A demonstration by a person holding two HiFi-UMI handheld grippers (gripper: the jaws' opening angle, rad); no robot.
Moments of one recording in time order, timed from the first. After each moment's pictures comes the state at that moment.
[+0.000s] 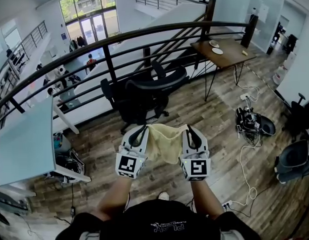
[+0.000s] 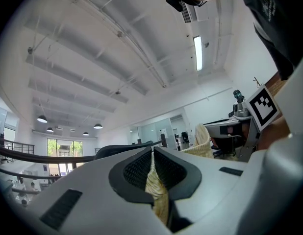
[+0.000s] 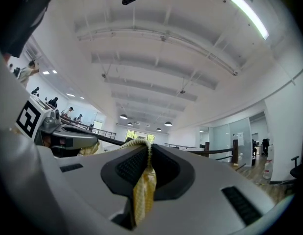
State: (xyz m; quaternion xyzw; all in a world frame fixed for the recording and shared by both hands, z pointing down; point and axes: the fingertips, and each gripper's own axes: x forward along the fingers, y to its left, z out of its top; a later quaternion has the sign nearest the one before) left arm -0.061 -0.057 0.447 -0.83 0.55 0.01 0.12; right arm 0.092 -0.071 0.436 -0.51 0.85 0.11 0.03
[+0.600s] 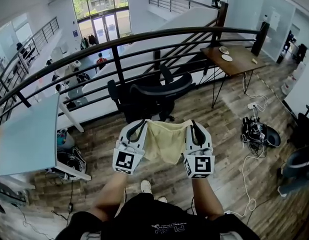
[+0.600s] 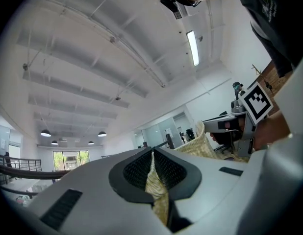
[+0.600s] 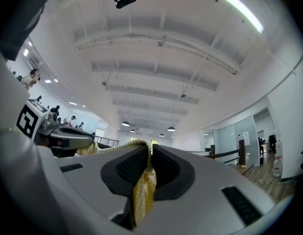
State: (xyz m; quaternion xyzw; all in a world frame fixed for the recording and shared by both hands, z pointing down) left arm -0.067 -0.091 0.412 -0.80 0.57 -0.01 0.18; right arm 0.098 -0.122 0.407 -0.49 0.86 0.12 0.07
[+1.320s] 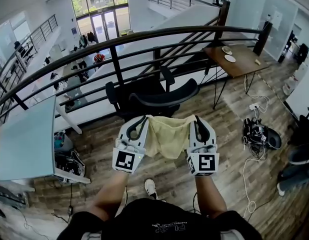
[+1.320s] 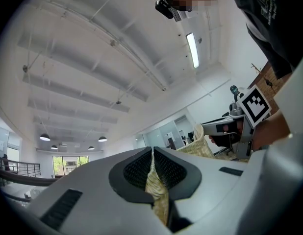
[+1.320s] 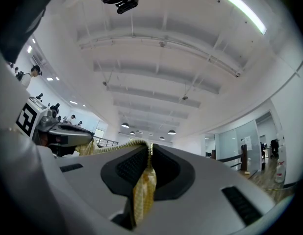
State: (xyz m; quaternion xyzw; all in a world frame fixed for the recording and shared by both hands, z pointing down) left arm -0.085 -0.159 0.380 -0.80 0.56 0.02 0.22; right arm 0.078 -0.198 0.385 -0.49 0.86 0.14 0.08
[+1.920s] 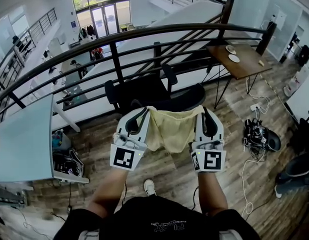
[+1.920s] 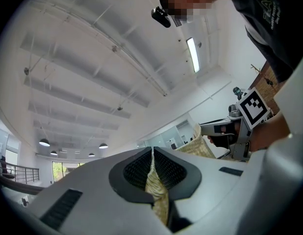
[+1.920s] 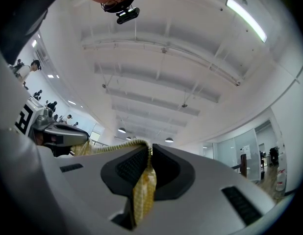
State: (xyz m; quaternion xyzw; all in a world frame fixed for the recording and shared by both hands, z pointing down) left arm -0.118 -0.217 0.343 -0.79 0.56 0.06 0.22; right arm 0.049 -0.258 0.340 -0.49 0.85 0.19 0.10
